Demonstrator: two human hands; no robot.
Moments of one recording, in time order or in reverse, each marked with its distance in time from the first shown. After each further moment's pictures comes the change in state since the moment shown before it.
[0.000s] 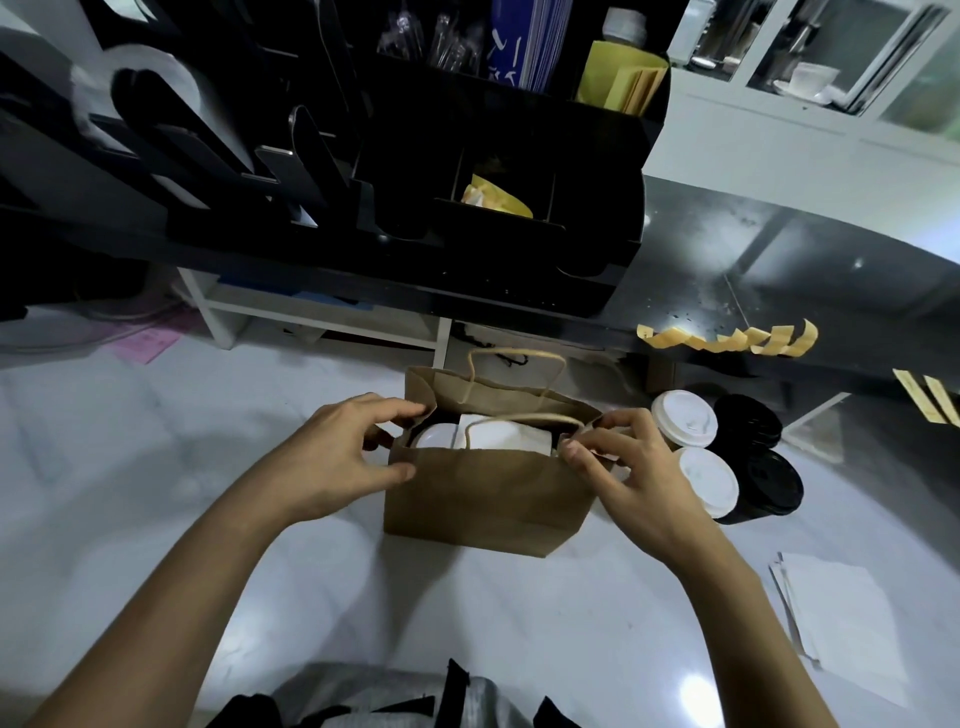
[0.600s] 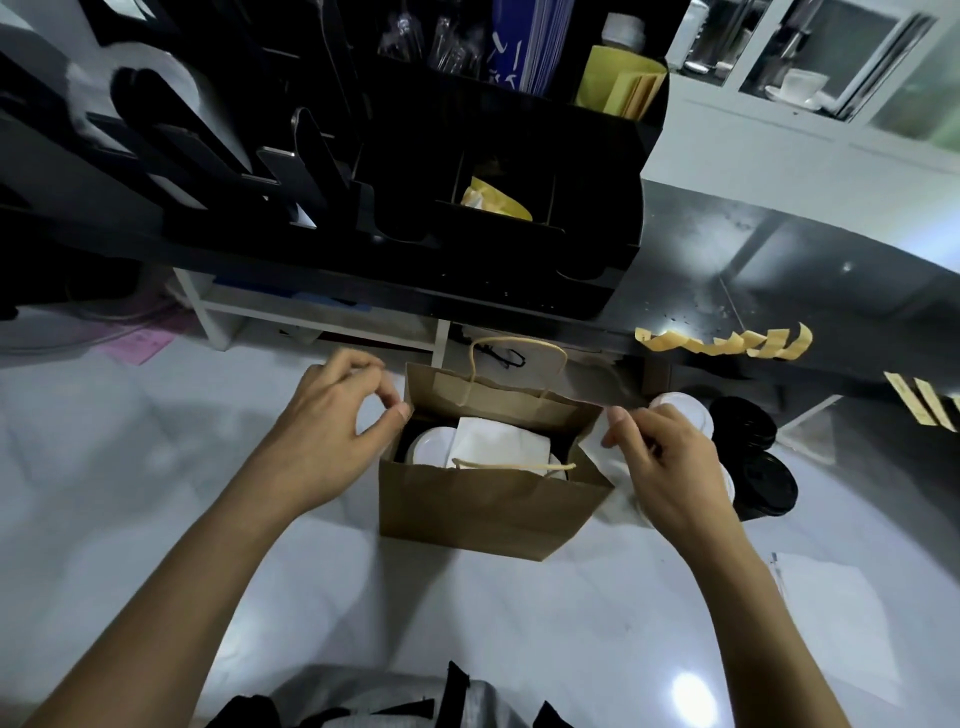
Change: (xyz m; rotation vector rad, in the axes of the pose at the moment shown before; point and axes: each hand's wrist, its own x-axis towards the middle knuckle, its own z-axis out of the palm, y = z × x) left_hand 0.005 0.004 -0.003 0.105 0.290 0.064; right_hand 0.004 -0.005 -0.015 -0.007 0.256 0.052
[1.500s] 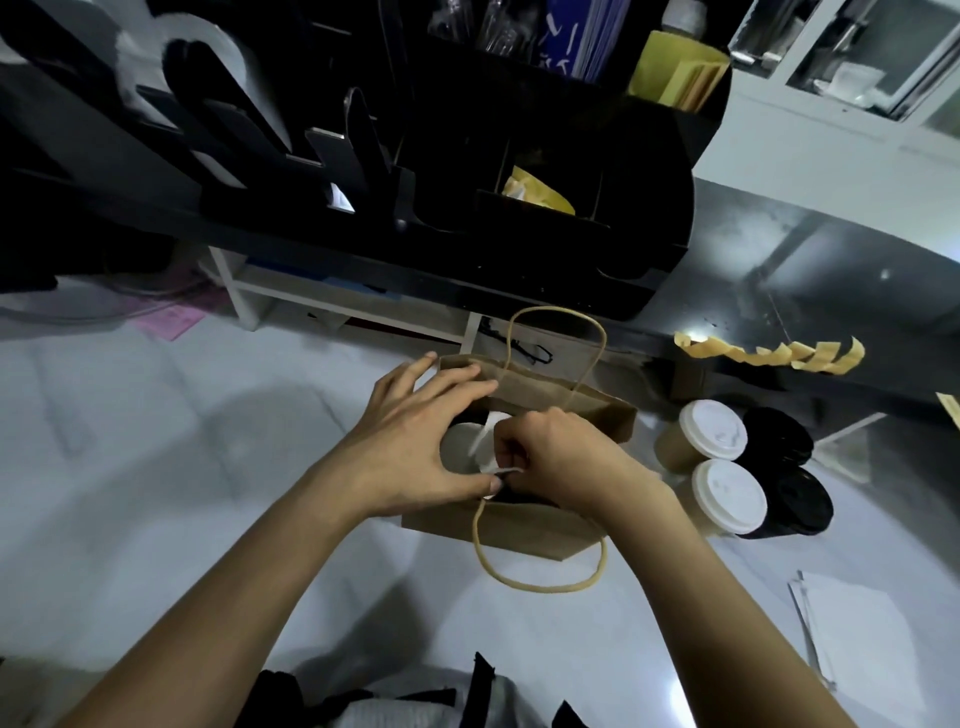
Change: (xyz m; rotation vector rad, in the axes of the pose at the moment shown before) left_hand 0.006 0.012 0.018 0.110 -0.266 0.144; right_hand 0.032 -0.082 0.071 -0.533 -0.664 -0.433
